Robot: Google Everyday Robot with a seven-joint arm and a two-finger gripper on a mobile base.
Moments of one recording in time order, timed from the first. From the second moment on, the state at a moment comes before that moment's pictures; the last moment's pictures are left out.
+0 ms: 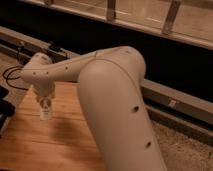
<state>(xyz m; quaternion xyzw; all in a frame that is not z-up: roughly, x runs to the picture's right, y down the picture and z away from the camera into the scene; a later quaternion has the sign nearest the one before) -0.285 0.029 0.765 -0.25 0.05 0.61 0.76</state>
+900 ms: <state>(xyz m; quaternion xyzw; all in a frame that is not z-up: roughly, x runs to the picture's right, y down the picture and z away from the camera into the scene) -0.201 0.013 0.748 -0.21 0.02 0.66 0.73</state>
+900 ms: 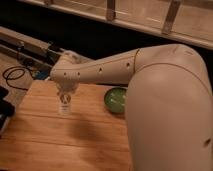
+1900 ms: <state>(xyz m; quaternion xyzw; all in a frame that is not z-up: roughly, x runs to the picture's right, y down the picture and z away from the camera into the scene) -0.110 -0.078 0.806 -0.21 0.06 0.68 0.70</state>
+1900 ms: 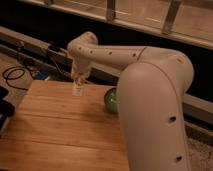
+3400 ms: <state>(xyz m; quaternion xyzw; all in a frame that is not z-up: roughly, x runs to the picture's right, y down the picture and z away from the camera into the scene) 0.020 -0.063 0.833 -0.16 0.06 0.80 0.57</state>
